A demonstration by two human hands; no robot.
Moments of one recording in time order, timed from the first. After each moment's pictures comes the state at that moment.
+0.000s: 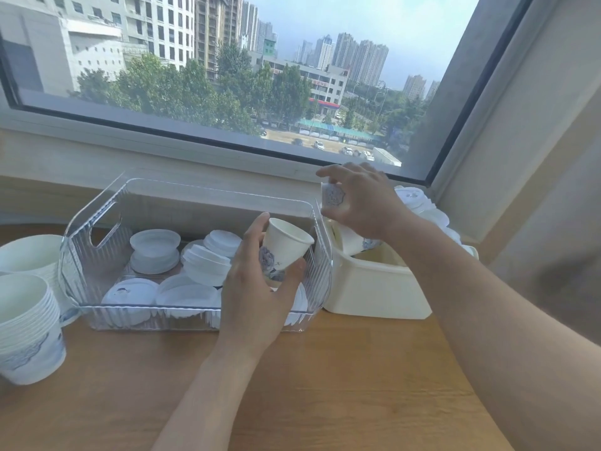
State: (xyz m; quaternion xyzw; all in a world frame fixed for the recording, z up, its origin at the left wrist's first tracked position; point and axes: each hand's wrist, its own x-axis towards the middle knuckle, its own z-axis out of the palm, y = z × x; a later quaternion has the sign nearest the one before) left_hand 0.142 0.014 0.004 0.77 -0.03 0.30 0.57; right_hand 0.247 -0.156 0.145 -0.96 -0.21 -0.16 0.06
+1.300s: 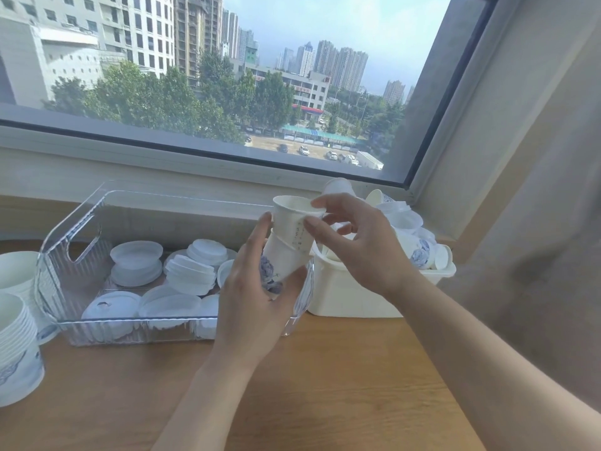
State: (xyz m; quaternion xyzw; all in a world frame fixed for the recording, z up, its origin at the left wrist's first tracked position) left_hand 0.136 0.000 0.011 0.76 -0.11 0.31 0.56; right_hand 0.160 -0.166 0.123 -0.87 -0.20 -0.17 0.42
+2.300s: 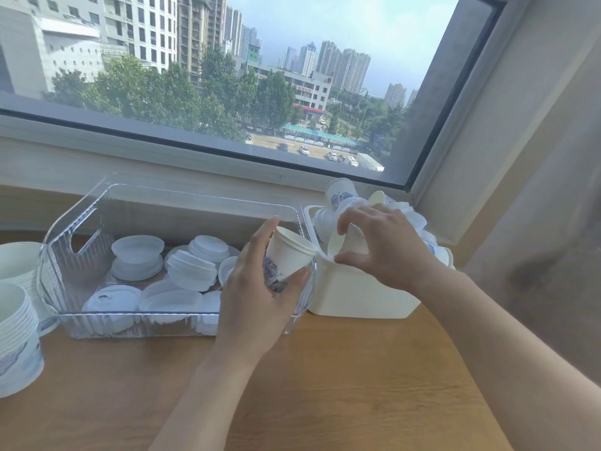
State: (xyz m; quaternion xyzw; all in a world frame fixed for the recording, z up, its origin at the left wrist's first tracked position) left_hand 0.137 0.001 0.009 0.76 -0.10 0.30 0.56; right_hand 0.183 -0.207 0.124 -0.95 -0.24 -0.20 0.03
